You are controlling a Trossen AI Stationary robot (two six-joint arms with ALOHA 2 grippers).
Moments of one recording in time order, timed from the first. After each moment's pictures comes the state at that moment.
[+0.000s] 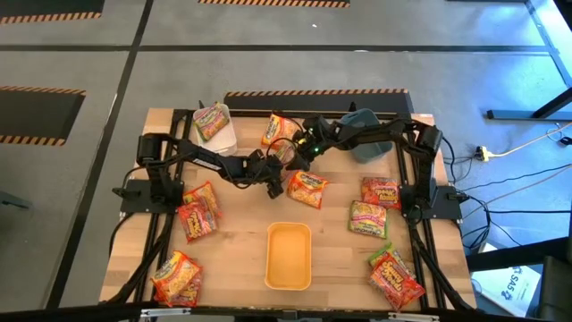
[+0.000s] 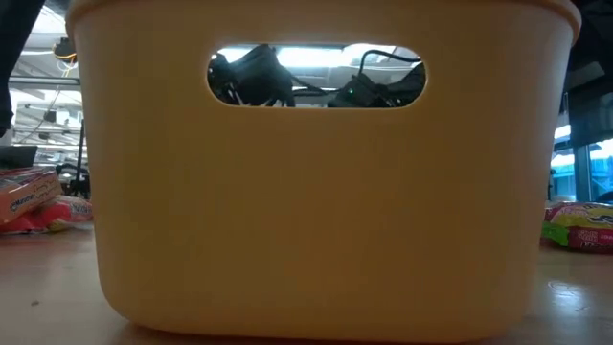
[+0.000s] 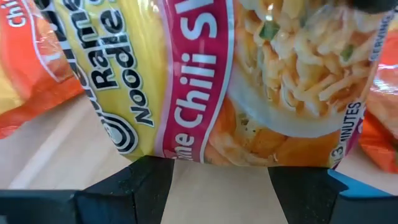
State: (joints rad) left arm 0.13 1.82 0.89 0.02 -0.35 -0.28; right arm -0.46 1.95 1.10 0.12 -0.71 0.30
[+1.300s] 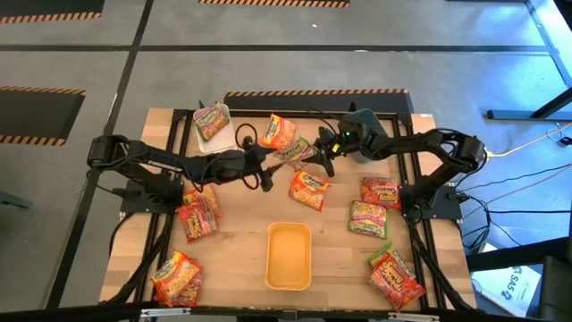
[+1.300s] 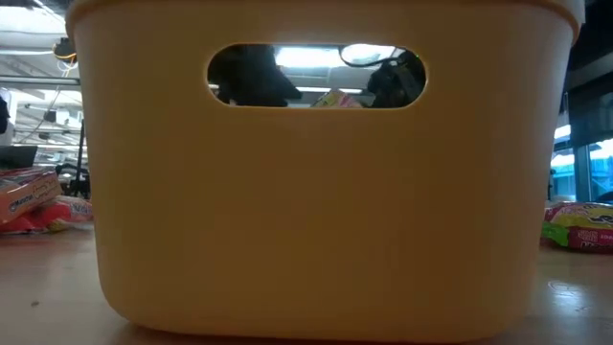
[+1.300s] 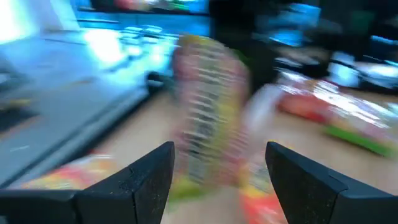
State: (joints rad) left arm 0.05 1.39 0.66 0.48 -0.44 -0.08; right arm -0.47 1.59 0.69 0.55 -0.63 -0.01
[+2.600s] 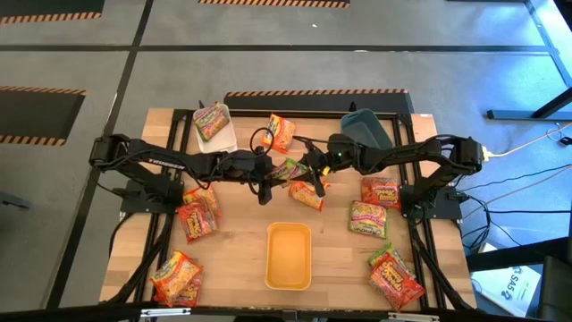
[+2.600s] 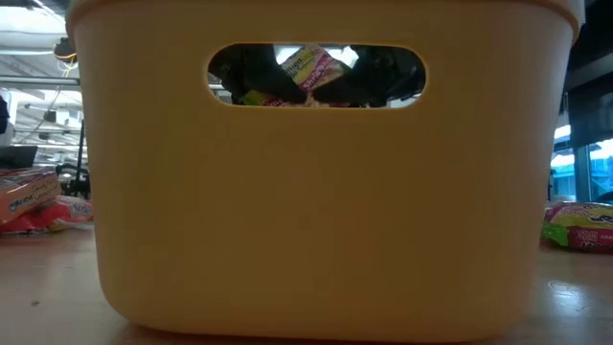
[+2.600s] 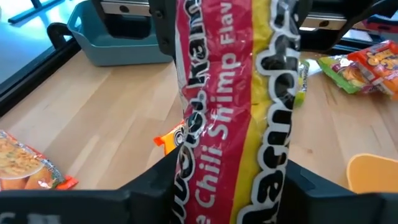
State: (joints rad) left arm 0.04 1.41 0.78 0.19 -0.12 -0.16; right arm -0.23 1.59 0.79 0.53 -0.41 -0.10
